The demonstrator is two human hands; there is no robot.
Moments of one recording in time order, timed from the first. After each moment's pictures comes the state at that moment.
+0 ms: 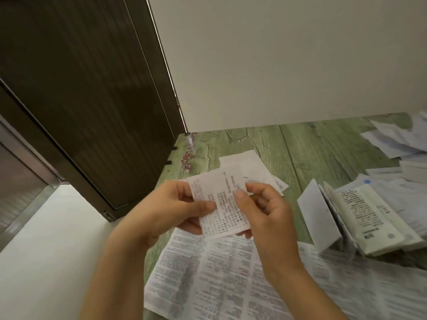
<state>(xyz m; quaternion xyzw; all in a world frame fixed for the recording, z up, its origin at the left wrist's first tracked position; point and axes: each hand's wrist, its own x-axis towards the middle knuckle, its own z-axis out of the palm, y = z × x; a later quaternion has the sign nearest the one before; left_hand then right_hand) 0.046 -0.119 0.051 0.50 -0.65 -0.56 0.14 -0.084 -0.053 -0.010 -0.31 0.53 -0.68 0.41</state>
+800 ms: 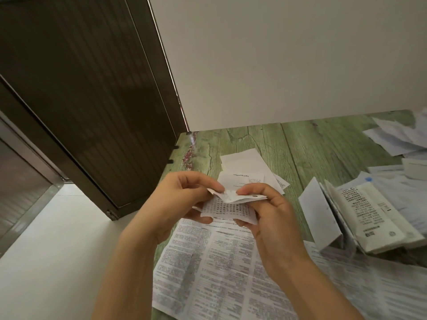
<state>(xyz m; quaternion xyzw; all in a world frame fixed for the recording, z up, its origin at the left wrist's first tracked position) 0.035 -0.119 0.049 0.49 -0.62 -0.57 0.23 -0.091 -0.058 -0.012 -0.25 0.48 -0.68 0.49</state>
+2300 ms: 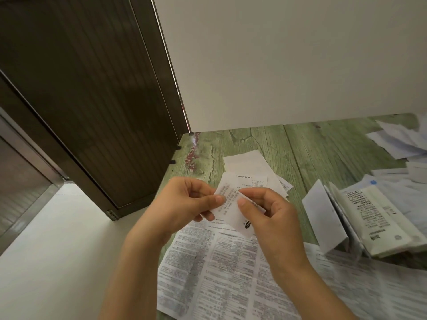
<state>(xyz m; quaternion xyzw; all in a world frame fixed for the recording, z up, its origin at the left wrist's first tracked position) 0.040 -0.128 0.035 0.49 -0.67 -0.52 0.22 -0.088 -0.056 -0.019 -0.33 0.54 -0.67 0.39</state>
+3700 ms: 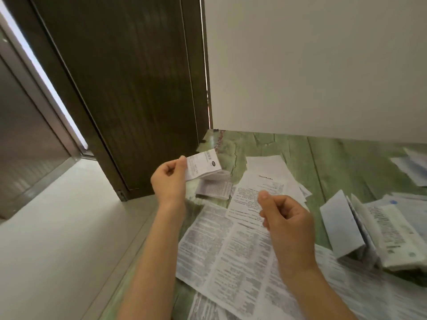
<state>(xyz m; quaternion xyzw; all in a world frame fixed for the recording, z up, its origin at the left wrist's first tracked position) 0.067 -0.161 -0.010 0.59 -0.36 -0.42 0.59 -0.074 -0.055 -0.027 -0.32 0.58 -0.67 0.34</state>
